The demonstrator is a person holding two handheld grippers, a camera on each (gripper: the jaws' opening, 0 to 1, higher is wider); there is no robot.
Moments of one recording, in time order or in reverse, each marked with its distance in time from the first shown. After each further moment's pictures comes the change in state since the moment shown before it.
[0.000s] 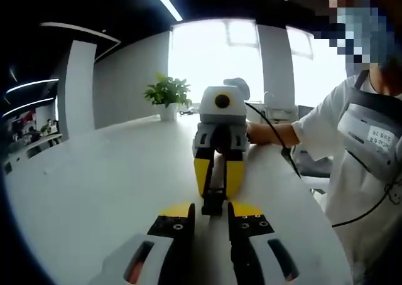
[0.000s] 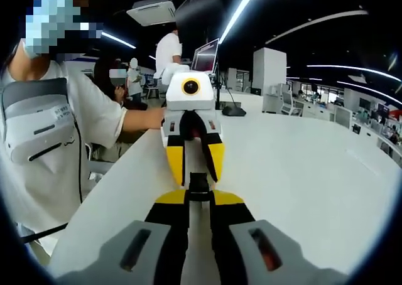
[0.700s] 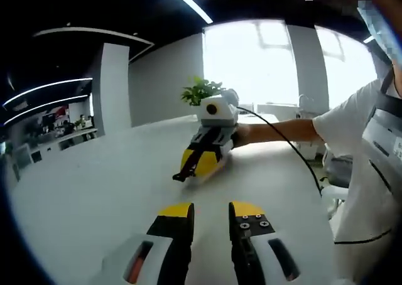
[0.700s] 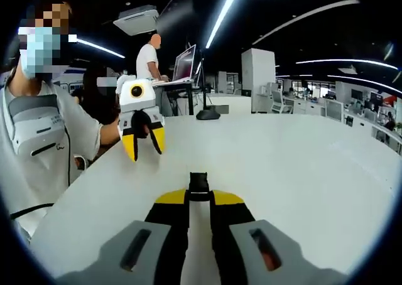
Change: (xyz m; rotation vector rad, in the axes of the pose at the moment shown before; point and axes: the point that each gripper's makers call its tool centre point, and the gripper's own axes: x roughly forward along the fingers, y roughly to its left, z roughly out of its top) left arm -0.037 0.019 0.006 -0.072 -0.011 0.310; right arm -0.012 -0.091 -0.005 0.068 -0.031 -0.040
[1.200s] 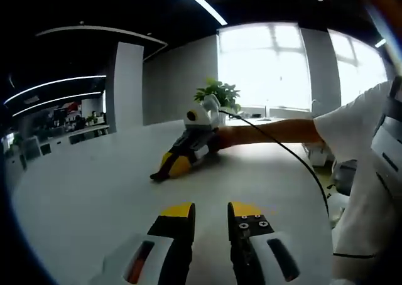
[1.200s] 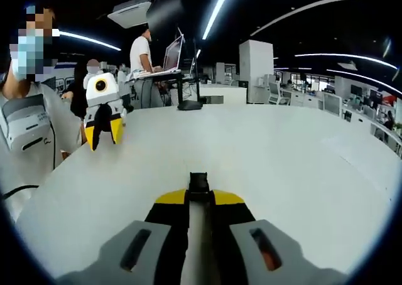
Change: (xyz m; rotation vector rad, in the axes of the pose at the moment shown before) left arm 0.002 -0.004 0.000 -0.034 -0.016 0.039; right arm 0.019 -0.064 -0.012 0.004 0.073 -0.009
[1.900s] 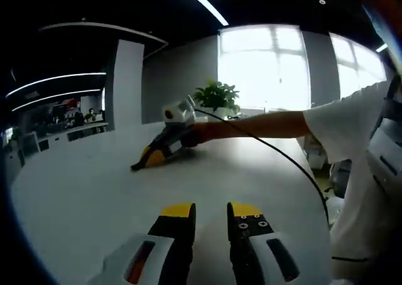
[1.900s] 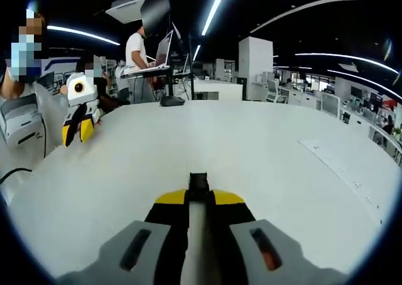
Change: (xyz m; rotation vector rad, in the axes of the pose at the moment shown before) left arm 0.004 -0.005 0.001 -0.026 -0.007 -0.014; right arm 0.003 -0.062 0.000 -0.026 0.030 -0.009
